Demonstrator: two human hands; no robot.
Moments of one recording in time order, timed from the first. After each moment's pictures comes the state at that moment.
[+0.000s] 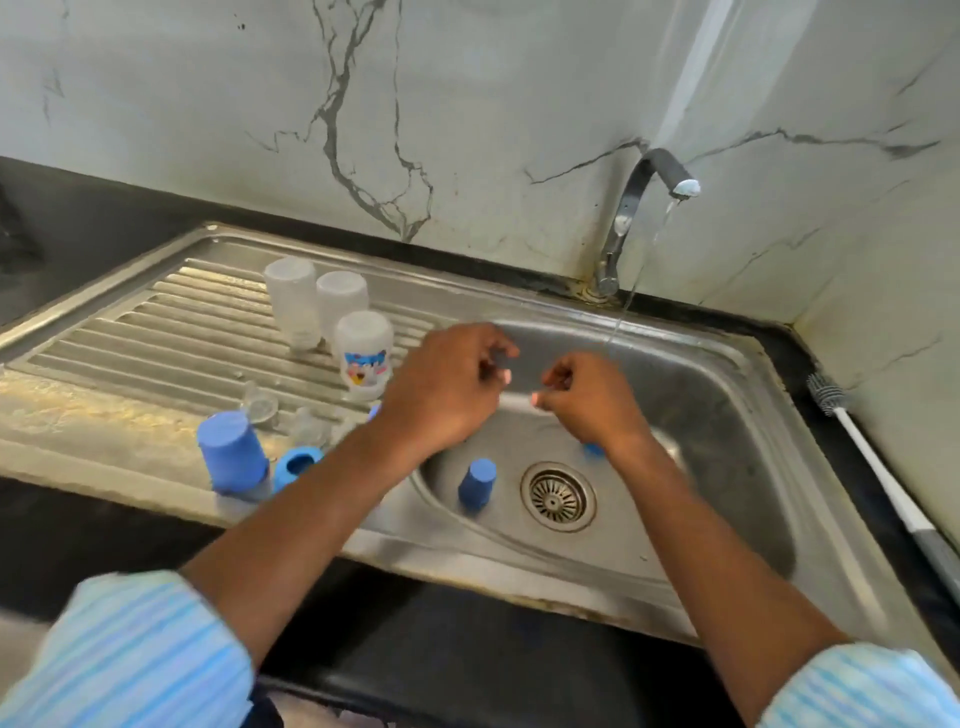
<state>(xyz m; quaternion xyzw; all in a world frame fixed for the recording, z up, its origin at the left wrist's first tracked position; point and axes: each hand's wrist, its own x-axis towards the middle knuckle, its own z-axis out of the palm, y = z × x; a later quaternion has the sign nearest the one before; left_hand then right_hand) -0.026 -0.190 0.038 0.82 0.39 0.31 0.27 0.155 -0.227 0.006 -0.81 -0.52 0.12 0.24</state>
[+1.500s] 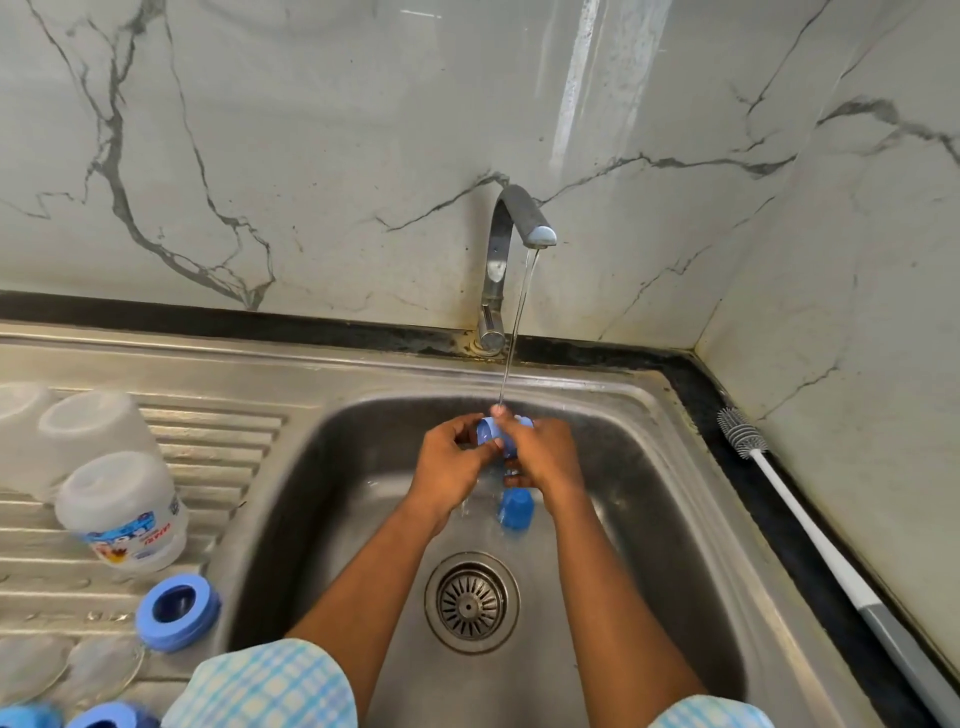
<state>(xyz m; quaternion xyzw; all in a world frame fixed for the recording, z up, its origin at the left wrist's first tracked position) 0.181 -0.113 -0.084 0.62 0.34 0.34 0.62 0.279 -0.177 -0.051 -0.75 -0.25 0.28 0.54</state>
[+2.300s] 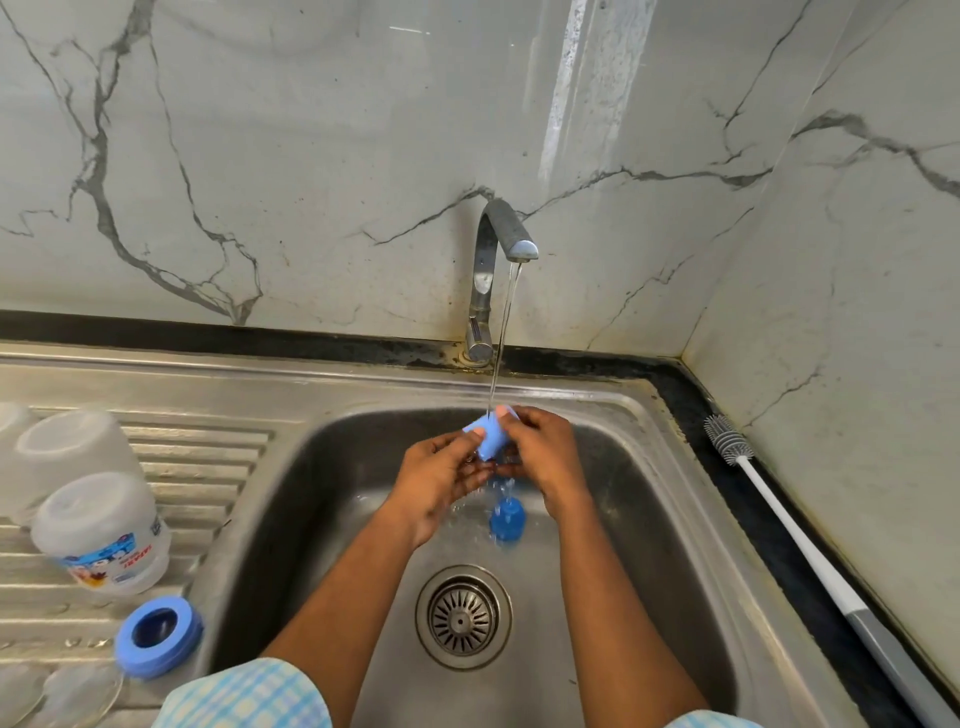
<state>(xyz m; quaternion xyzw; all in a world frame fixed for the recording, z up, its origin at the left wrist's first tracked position) 0.173 -0.118 -0.061 0.44 0.33 0.29 0.79 0.292 -0.180 -0.045 -0.71 -0.29 0.27 0.59</state>
